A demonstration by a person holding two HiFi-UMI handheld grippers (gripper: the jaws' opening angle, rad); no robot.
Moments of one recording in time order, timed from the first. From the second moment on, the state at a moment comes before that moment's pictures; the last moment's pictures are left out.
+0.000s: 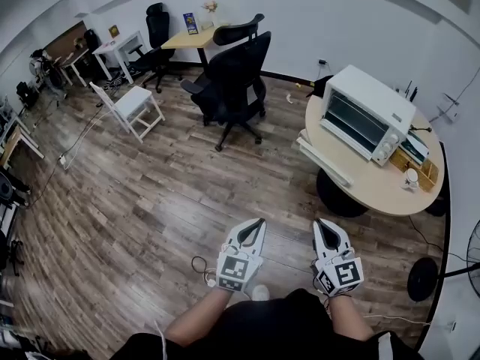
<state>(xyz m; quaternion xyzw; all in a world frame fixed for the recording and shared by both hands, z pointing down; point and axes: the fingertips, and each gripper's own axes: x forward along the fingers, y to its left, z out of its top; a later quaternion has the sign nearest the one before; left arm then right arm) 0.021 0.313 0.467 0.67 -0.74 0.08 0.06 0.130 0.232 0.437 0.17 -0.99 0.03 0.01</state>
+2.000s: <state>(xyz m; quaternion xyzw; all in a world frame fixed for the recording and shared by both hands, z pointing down) -0.097 -0.020 0.516 0.70 -0.69 0.12 0.11 0.009 -0.103 0.478 0.17 -0.98 0.07 0.06</state>
